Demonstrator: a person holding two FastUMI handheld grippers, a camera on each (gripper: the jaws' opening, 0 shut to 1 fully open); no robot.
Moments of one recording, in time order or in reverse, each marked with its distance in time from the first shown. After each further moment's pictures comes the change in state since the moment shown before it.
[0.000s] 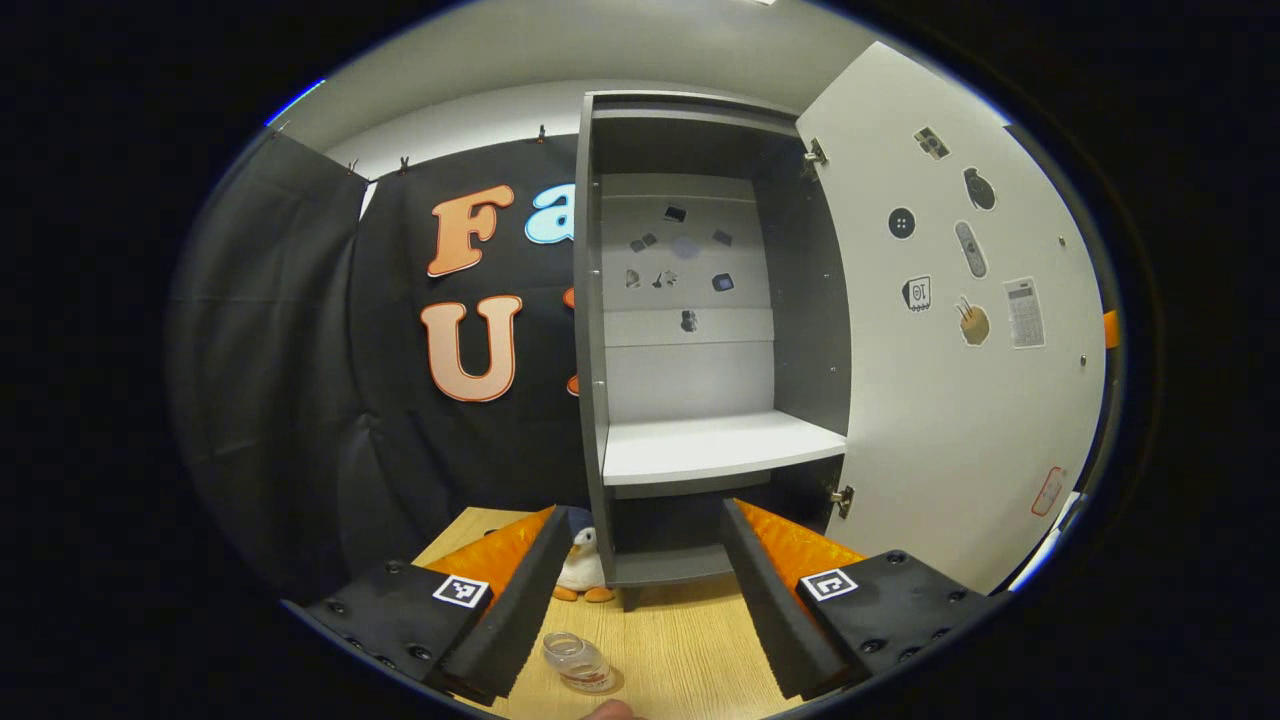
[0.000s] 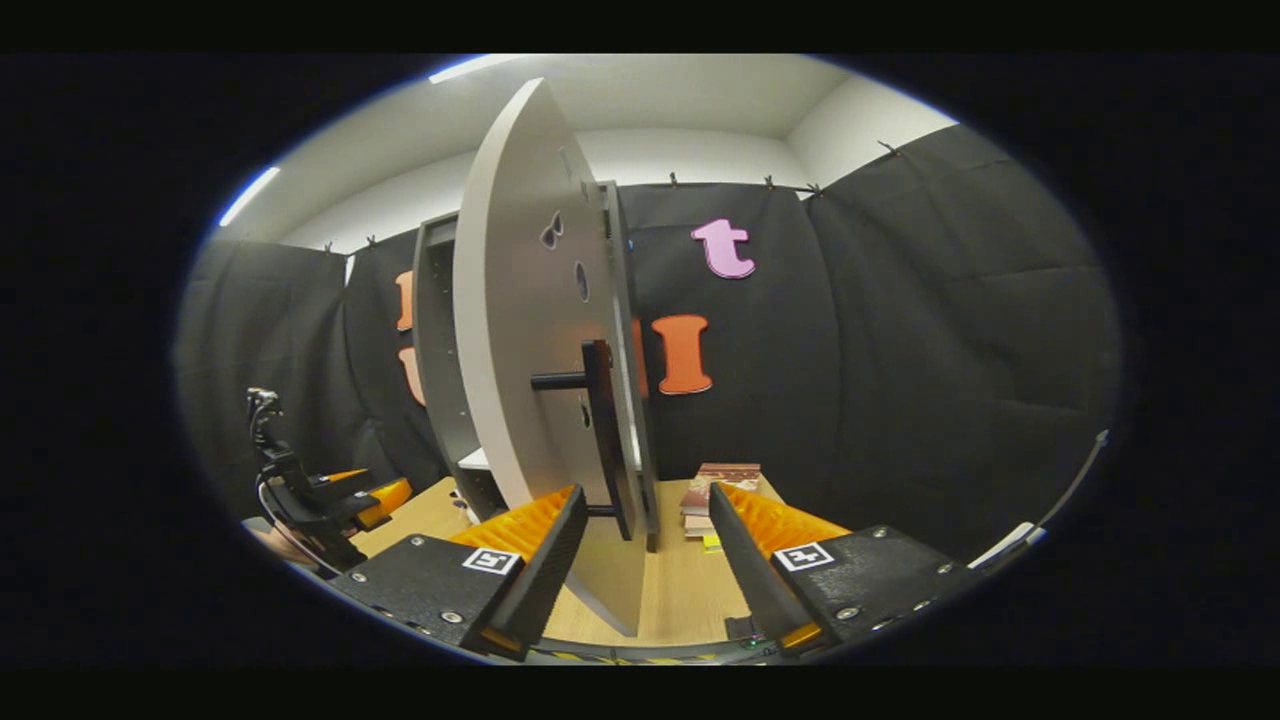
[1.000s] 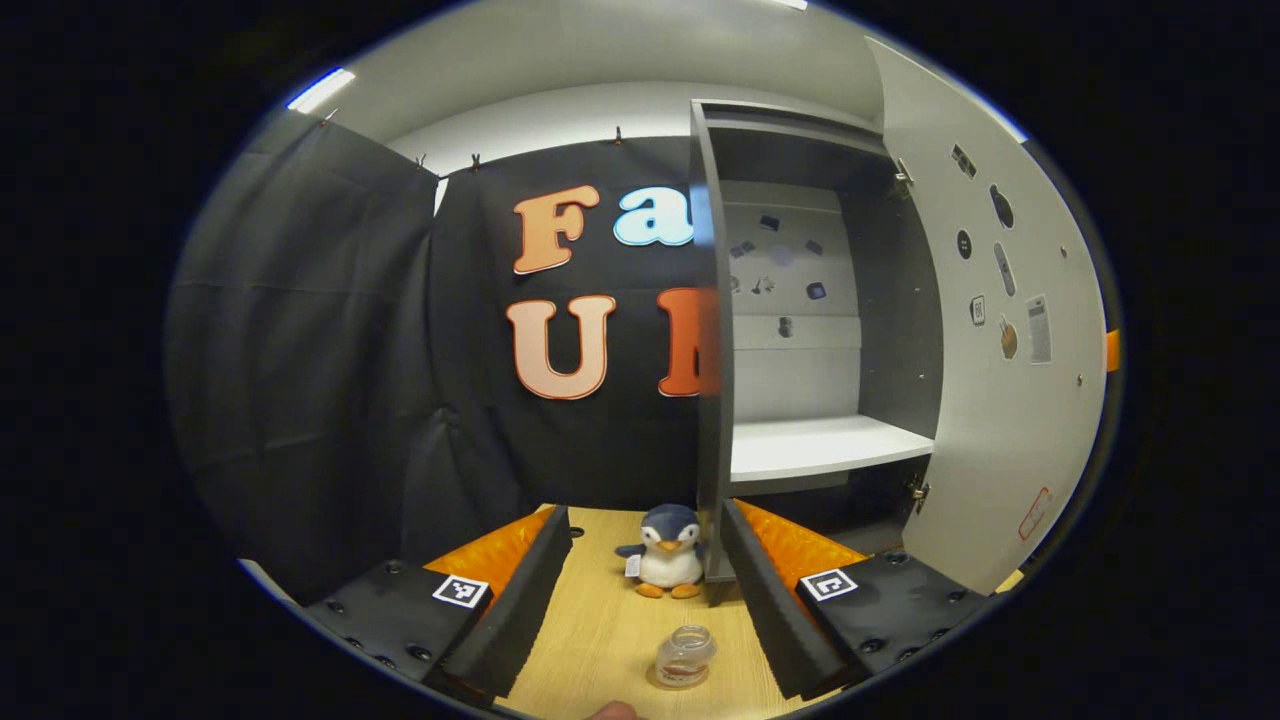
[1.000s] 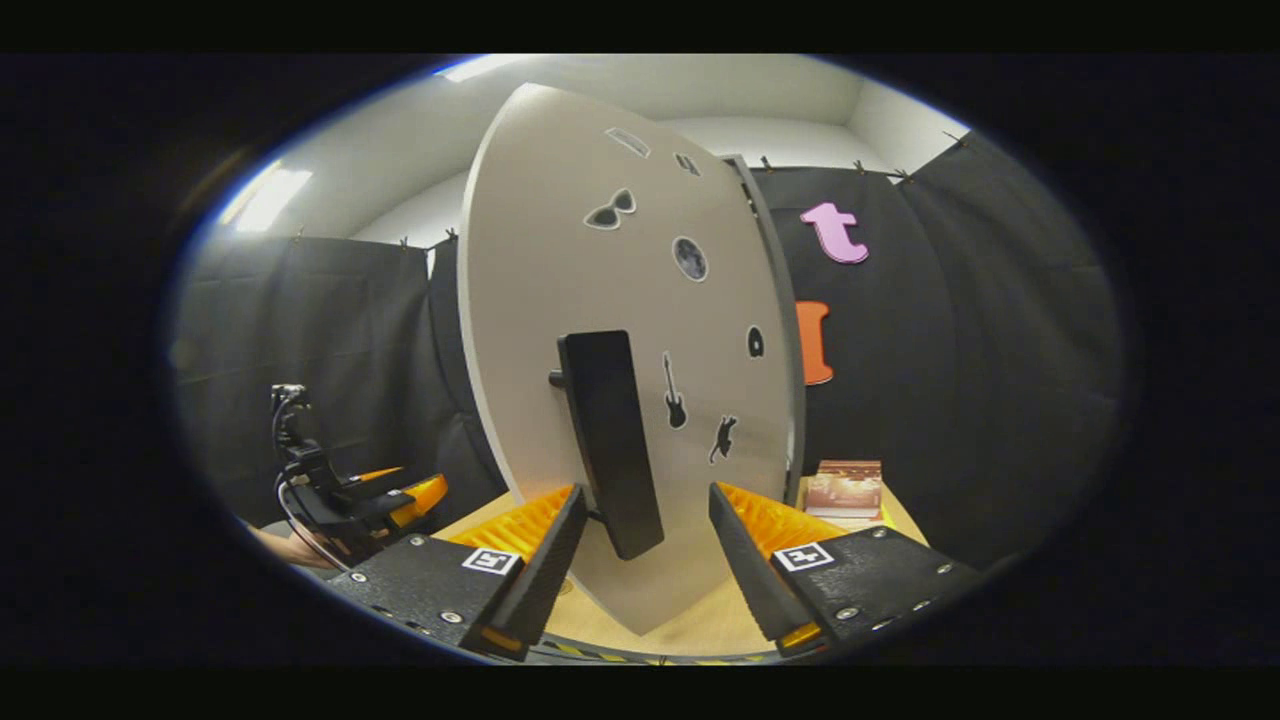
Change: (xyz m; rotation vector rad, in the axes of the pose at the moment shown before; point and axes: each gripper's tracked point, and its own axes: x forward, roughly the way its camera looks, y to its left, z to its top) left arm -0.025 0.130 0.000 -0.025 0.001 0.193; right arm 0.054 0.155 -0.016 -0.007 0.031 0.266
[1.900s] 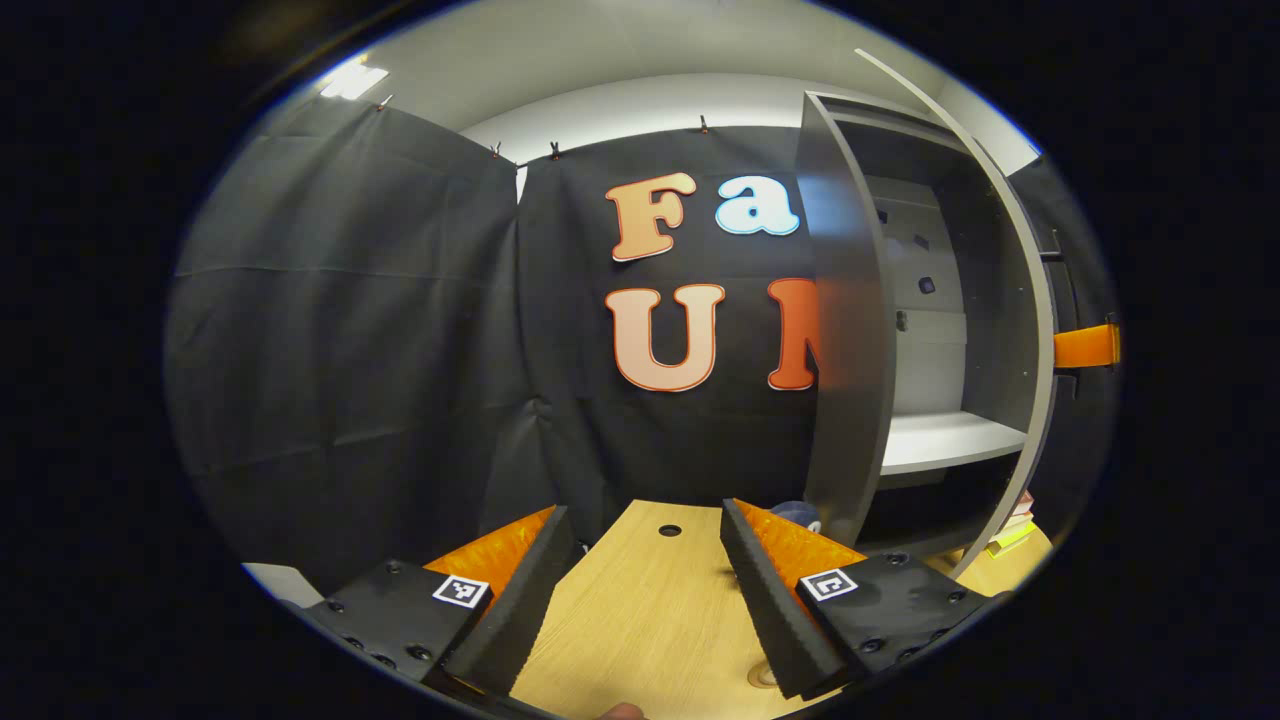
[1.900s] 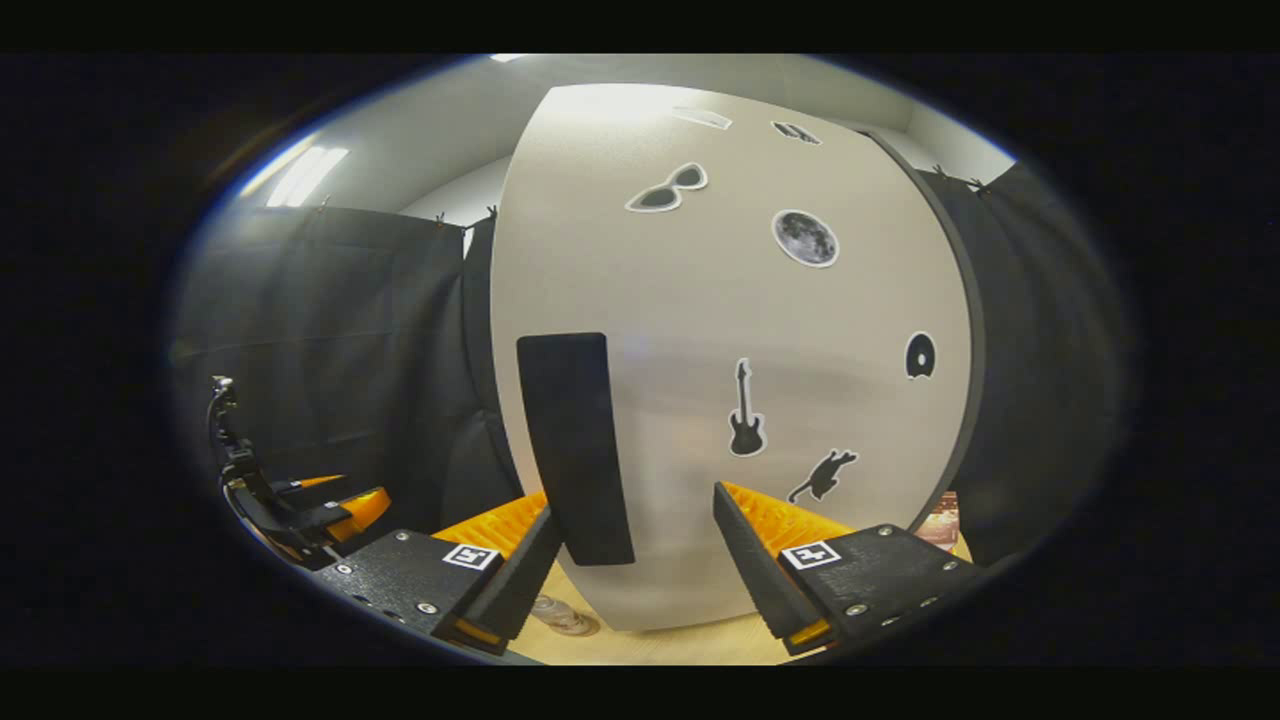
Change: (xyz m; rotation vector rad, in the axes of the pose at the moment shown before) left arm 0.016 0.141 -0.015 -0.011 0.026 0.203; right arm 0.121 0.034 -0.012 -0.086 -0.019 0.081
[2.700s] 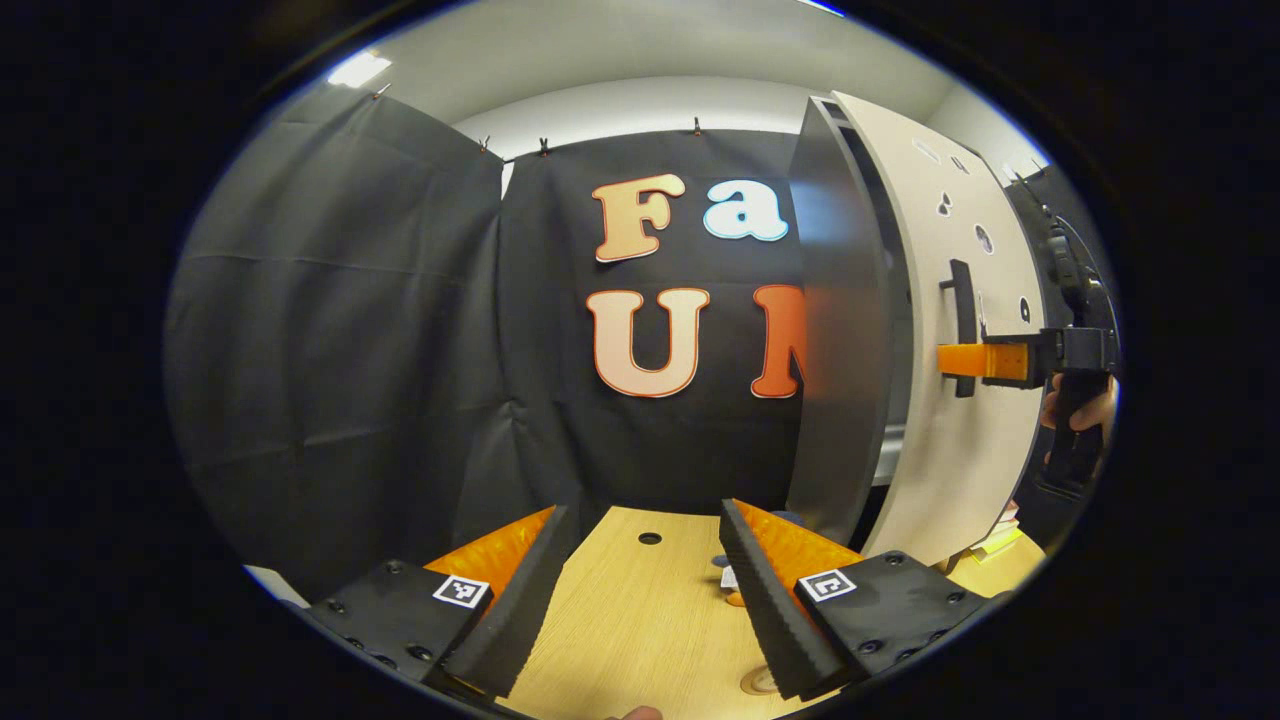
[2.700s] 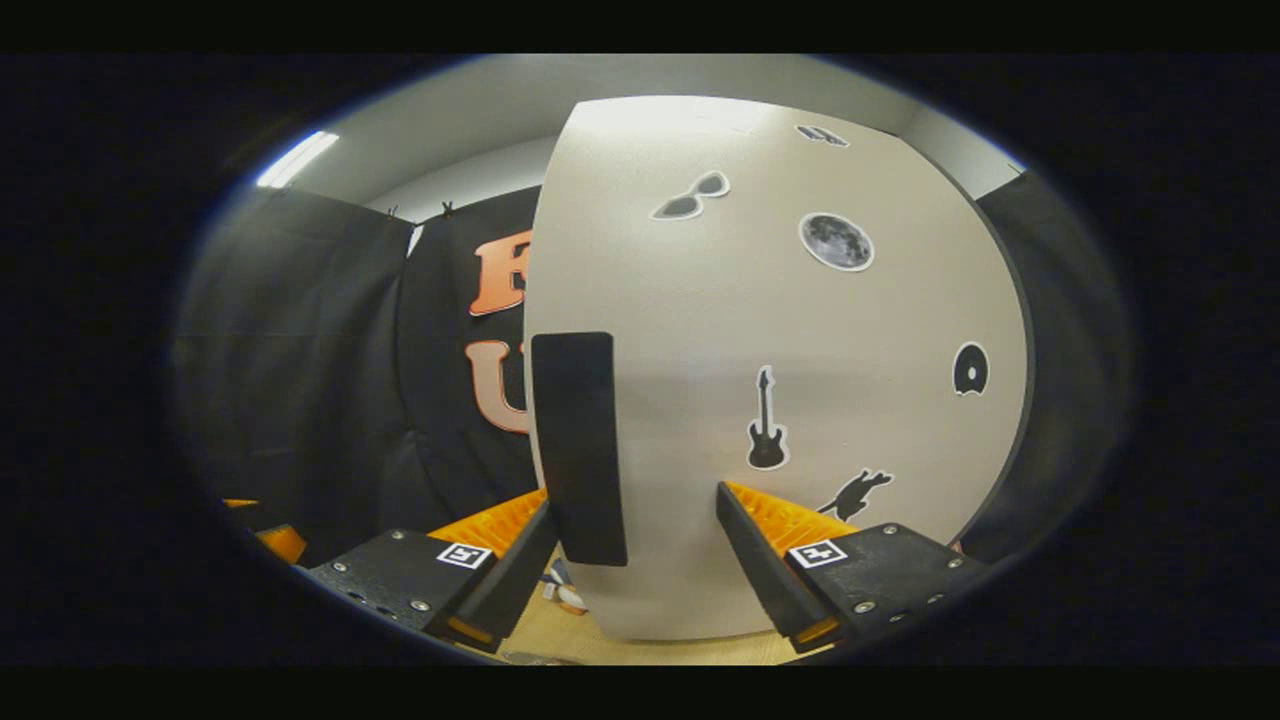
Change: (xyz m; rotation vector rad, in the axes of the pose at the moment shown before) left arm 0.017 -0.017 0.006 -0.024 -0.022 -0.113; right arm 0.024 0.001 0.003 -0.028 -0.072 -0.191
